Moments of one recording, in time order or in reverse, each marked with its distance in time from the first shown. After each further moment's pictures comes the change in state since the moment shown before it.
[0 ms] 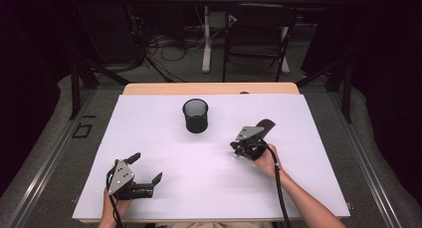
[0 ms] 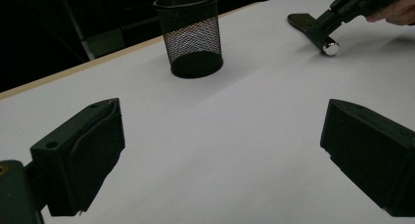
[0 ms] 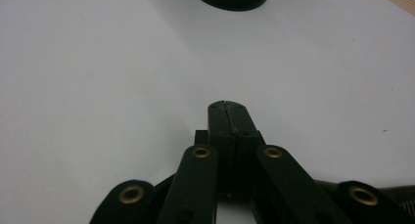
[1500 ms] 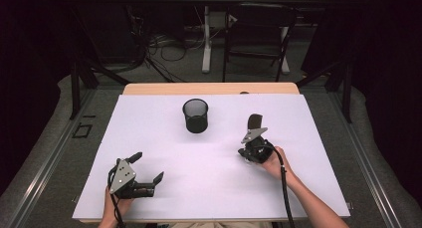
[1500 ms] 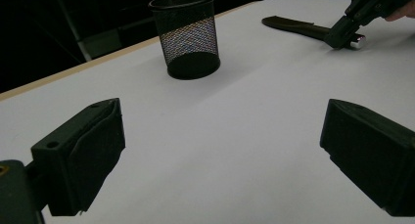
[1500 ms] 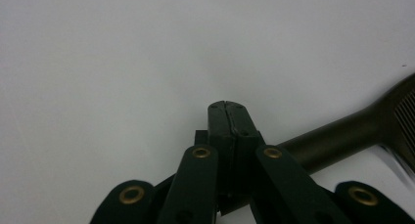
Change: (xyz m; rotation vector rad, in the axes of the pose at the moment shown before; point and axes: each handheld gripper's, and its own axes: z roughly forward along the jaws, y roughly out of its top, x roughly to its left) left arm -0.001 0.001 0.004 0.001 -0.013 0.005; right arm -0.005 -0.014 -0.013 0.145 0.044 0.029
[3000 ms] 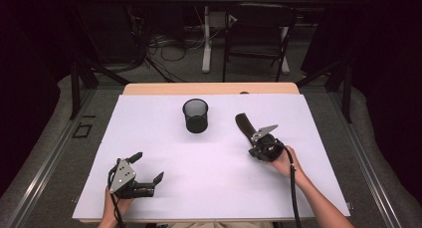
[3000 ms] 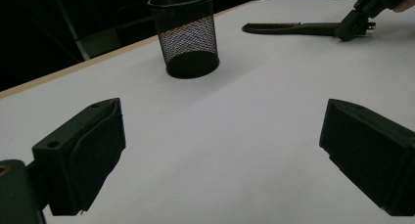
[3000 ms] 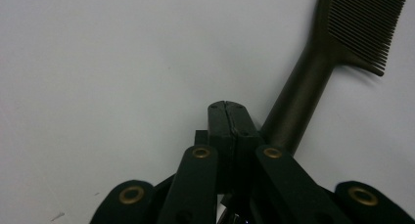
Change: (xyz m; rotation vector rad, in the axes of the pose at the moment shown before) left arm 0.001 -0.001 0.001 0.006 -0.006 -0.001; right arm -0.021 -0.017 -0.015 0.066 -0.009 0.079
